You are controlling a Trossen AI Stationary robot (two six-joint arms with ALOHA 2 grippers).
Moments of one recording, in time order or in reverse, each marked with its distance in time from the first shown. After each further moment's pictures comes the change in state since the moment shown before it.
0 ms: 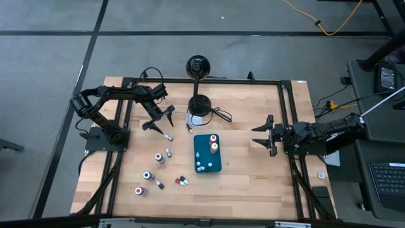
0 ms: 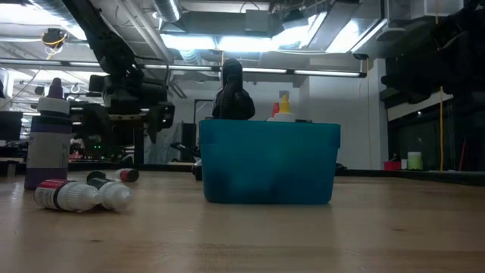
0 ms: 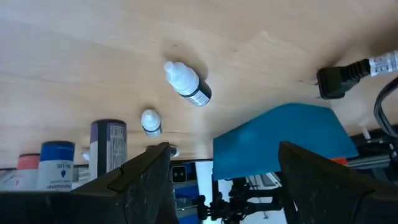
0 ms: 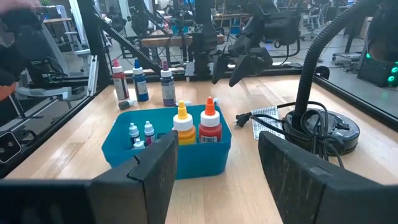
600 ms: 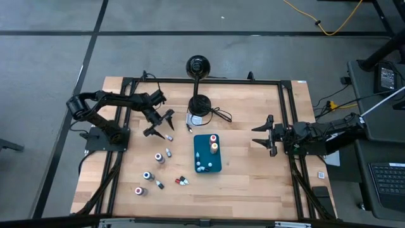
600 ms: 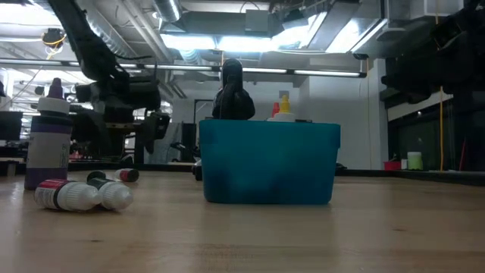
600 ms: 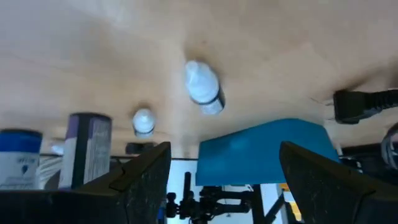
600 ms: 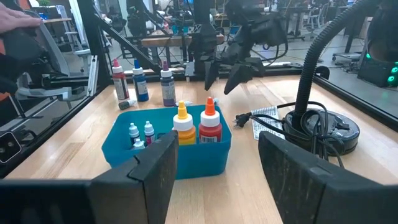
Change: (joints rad) left arm -0.067 -0.062 -0.174 0.324 0.005 -0.362; right arm 0.000 0.000 0.000 0.000 0.000 0.000
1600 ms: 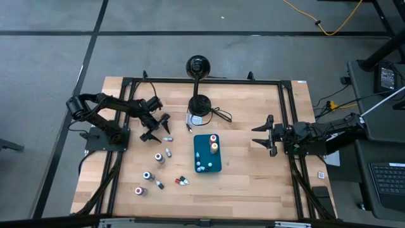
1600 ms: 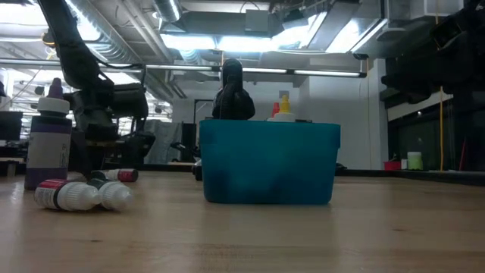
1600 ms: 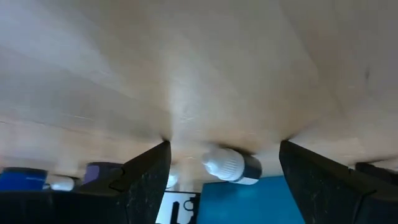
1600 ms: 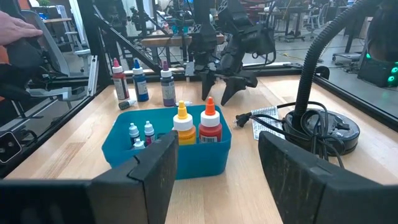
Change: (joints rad) left arm -0.017 -0.001 -0.146 0.152 -0.121 -0.119; right arm 0.000 0.000 0.000 0.000 0.000 0.000
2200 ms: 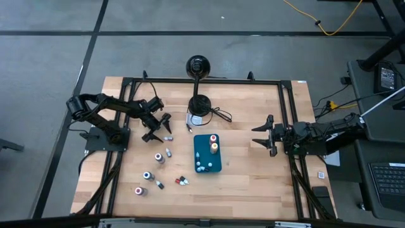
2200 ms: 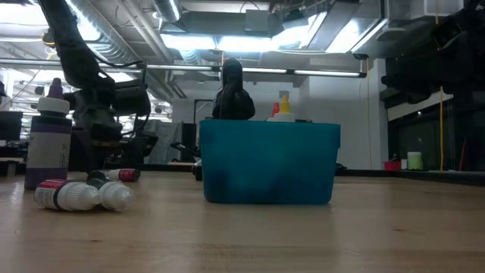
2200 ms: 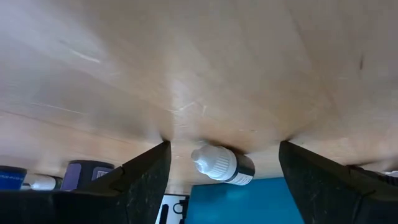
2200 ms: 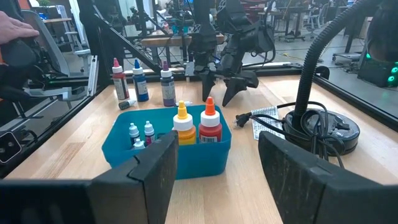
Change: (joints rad) left arm -0.038 0.000 0.001 0.051 -0.036 -0.095; right arm 0.000 0.000 0.000 0.000 0.000 0.000
